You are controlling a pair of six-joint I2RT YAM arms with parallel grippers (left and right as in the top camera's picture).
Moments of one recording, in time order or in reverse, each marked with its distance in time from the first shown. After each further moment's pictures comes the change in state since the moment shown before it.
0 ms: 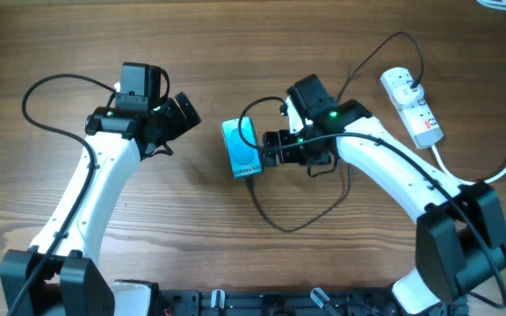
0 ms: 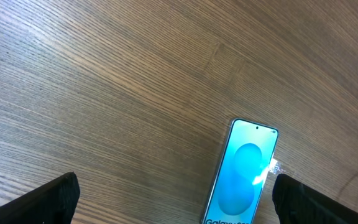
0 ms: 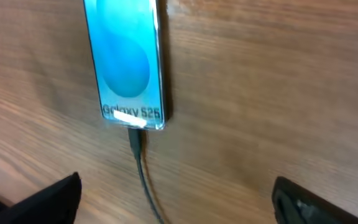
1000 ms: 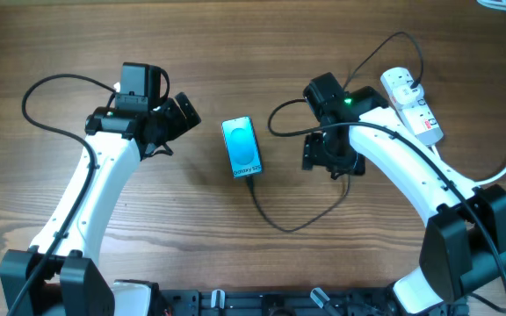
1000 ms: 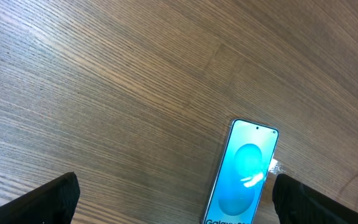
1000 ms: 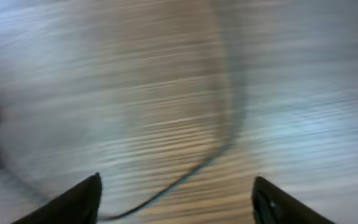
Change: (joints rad) left arm 0.000 0.000 0.000 0.001 0.000 0.000; right arm -0.056 -0.009 0.068 -0.370 0.371 0.237
